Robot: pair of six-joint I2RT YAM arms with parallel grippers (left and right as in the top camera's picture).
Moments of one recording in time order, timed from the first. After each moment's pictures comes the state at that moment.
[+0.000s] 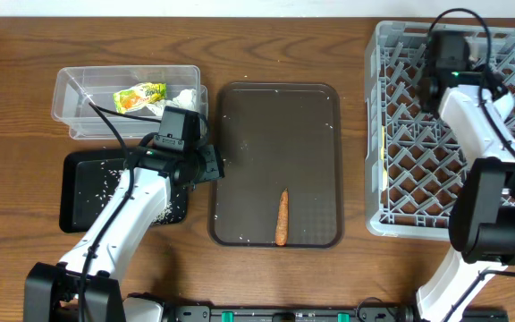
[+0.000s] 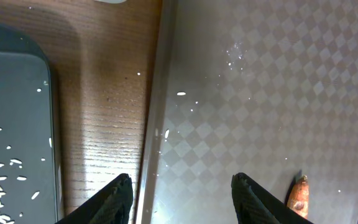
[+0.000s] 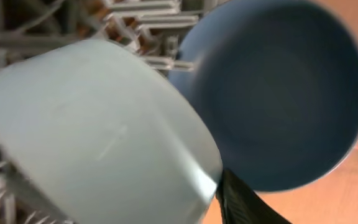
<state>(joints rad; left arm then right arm) -0.22 1.46 0.91 -0.60 0.17 -0.43 -0.03 1.98 1.49 -0.60 1.03 -0.47</state>
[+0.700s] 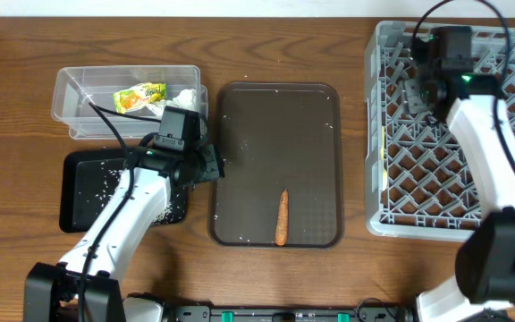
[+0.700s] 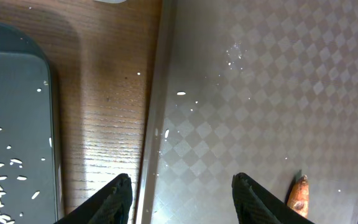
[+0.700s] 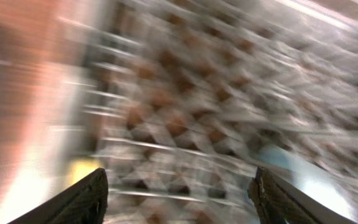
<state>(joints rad) -0.23 1.46 0.91 -0.60 0.17 -0.42 0.01 1.73 1.47 -0.72 0.05 -0.22</state>
